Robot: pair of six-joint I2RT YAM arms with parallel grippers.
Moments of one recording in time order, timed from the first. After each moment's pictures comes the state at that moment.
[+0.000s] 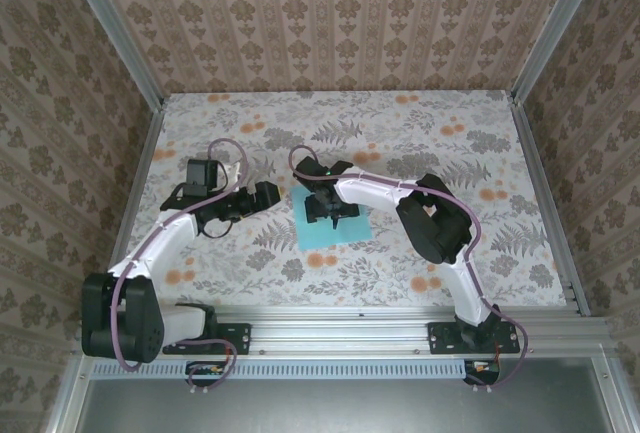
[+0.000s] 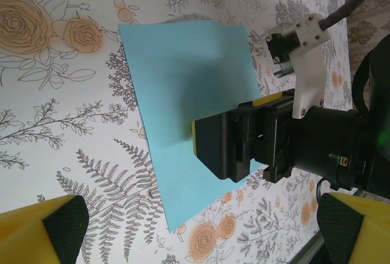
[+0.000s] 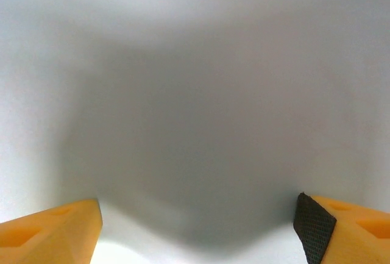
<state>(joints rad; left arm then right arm) -0.18 1.24 0.74 -0.39 0.67 -0.43 0.77 2.17 1.62 -0.82 0.19 0.67</state>
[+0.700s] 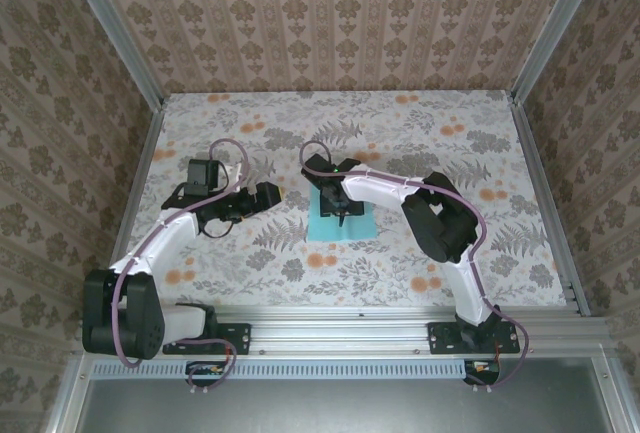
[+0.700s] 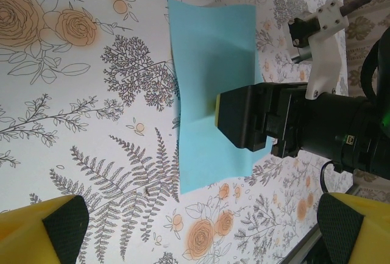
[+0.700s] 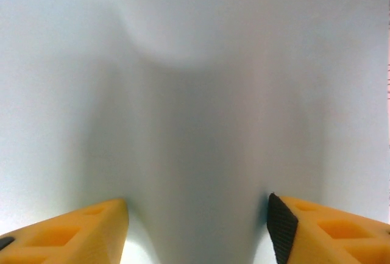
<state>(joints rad) -0.18 1.25 0.74 -0.39 0.69 -0.43 0.74 2.14 1.58 -0.82 0.26 0.74</state>
